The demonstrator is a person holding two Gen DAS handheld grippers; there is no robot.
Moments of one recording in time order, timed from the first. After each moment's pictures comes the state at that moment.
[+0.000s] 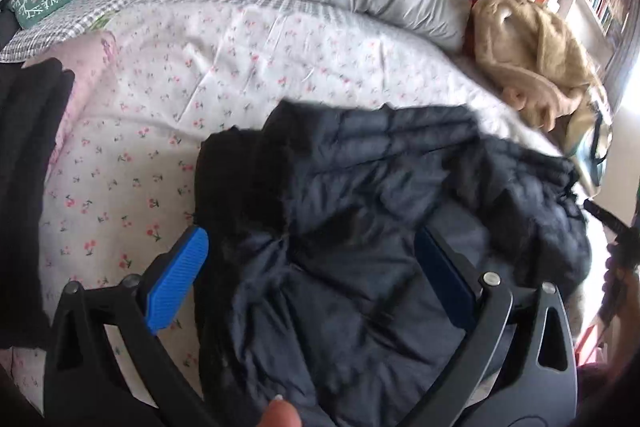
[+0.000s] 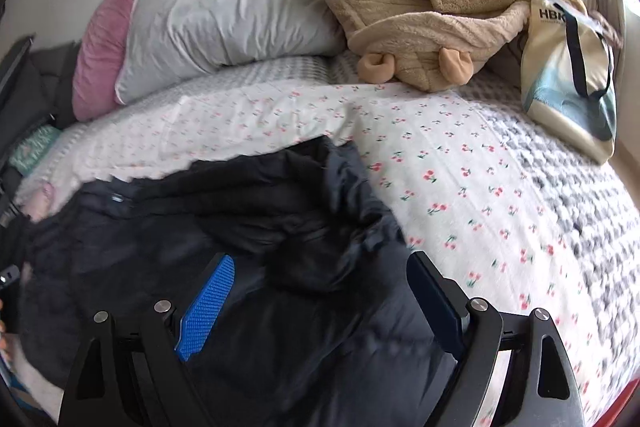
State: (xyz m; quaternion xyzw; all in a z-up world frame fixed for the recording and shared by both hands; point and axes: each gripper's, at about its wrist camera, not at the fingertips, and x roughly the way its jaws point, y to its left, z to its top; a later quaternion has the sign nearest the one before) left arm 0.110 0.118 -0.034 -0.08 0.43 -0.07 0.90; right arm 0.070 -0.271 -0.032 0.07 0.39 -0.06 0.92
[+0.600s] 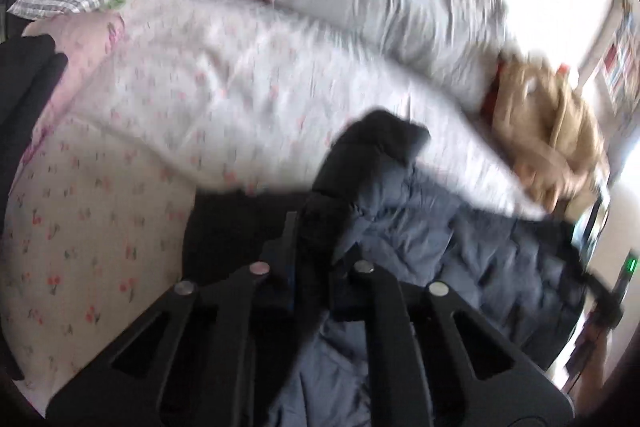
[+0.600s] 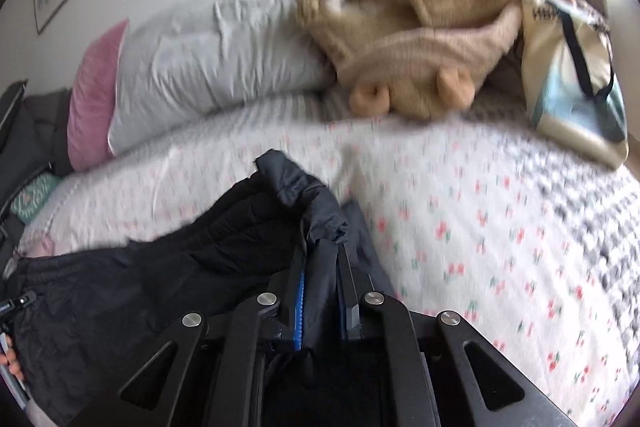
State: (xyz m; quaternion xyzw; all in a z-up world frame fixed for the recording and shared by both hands) left arm 0.161 0.145 -0.034 -0.21 0.37 -0.04 0.90; right arm 0.109 -0.289 -0.021 0.13 0.31 -0.07 0.94
